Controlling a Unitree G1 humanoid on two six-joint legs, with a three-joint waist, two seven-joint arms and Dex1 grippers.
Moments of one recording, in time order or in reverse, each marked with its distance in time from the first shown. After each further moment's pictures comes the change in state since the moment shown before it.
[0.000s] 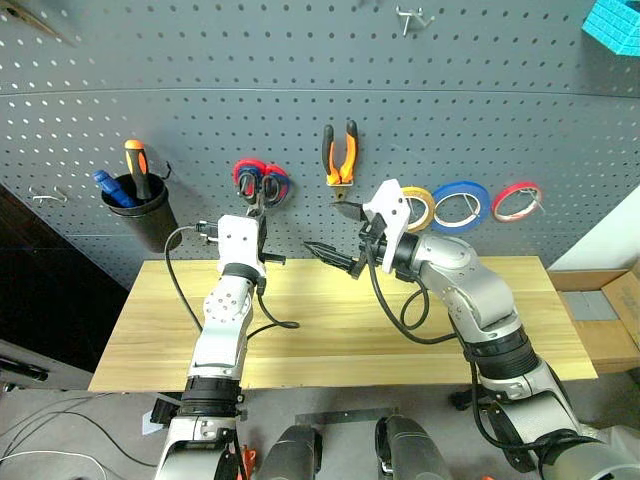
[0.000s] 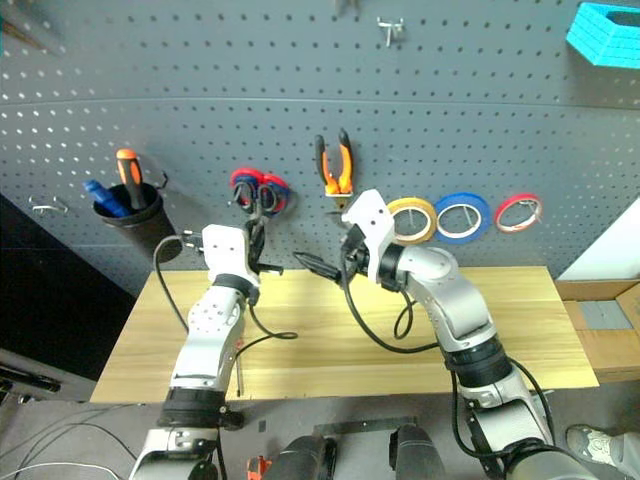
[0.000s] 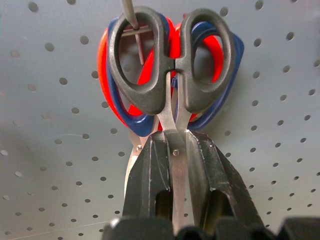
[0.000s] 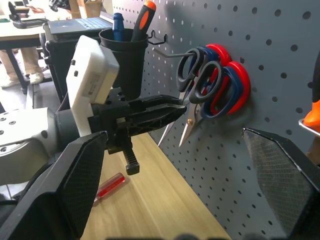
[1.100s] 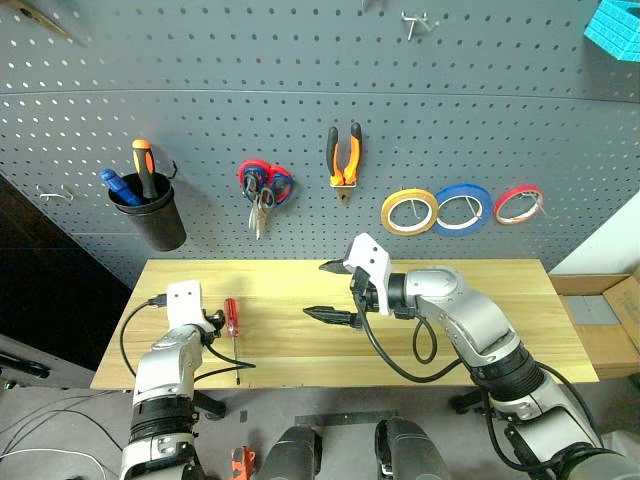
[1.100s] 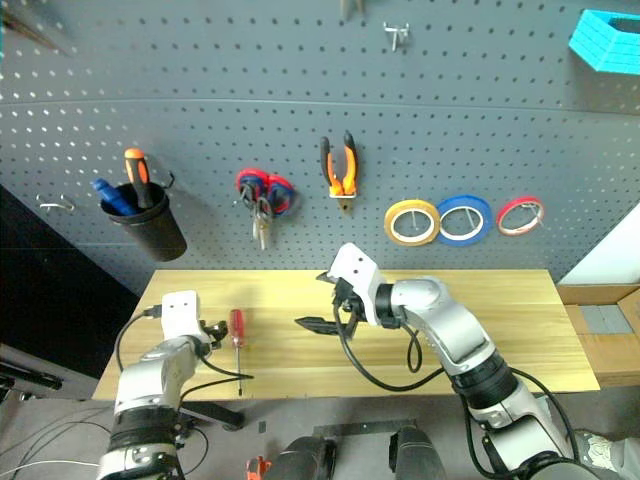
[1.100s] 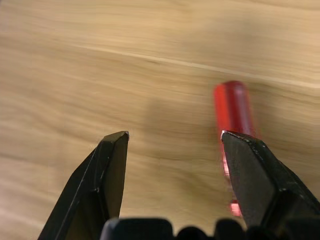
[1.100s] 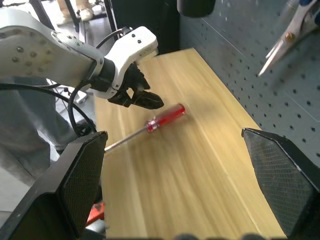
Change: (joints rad) left arm 0.088 0.121 0.203 0.125 -0.156 0.719 -0.009; right arm 0.082 -0.090 0.164 -0.048 -0.032 0.138 0.132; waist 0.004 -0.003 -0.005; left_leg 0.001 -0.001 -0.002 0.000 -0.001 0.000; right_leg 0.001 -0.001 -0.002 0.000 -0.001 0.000
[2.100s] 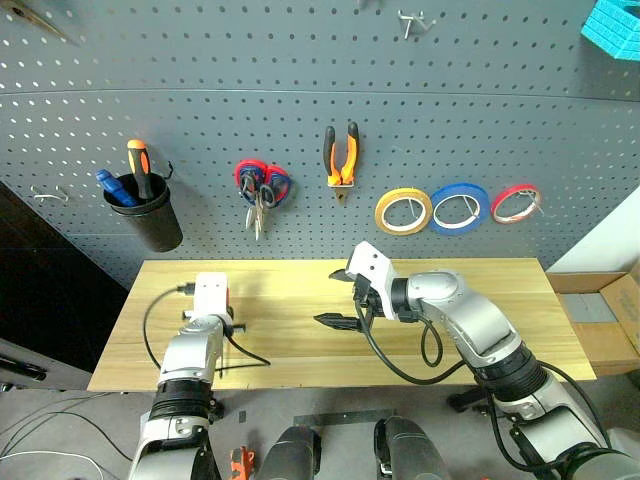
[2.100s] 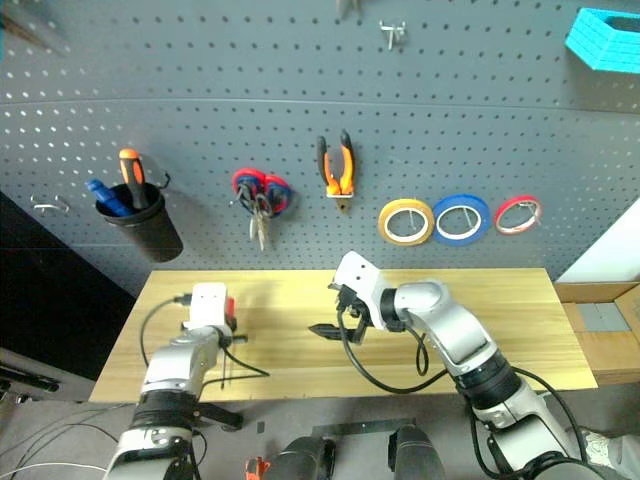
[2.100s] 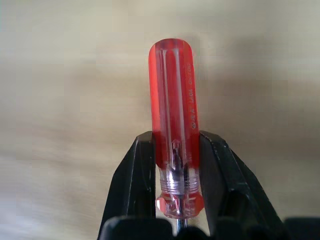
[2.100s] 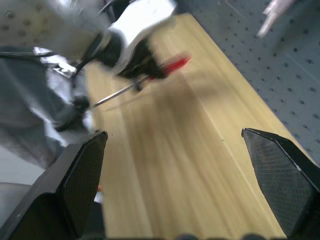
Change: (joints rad) left arm -0.058 0.034 -0.103 -0.158 0.078 -0.053 0.068; right arm 0.004 -0.026 -0.007 -0.031 0.023 0.048 0.080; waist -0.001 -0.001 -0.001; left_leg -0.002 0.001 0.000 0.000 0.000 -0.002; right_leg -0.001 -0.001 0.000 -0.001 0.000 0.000
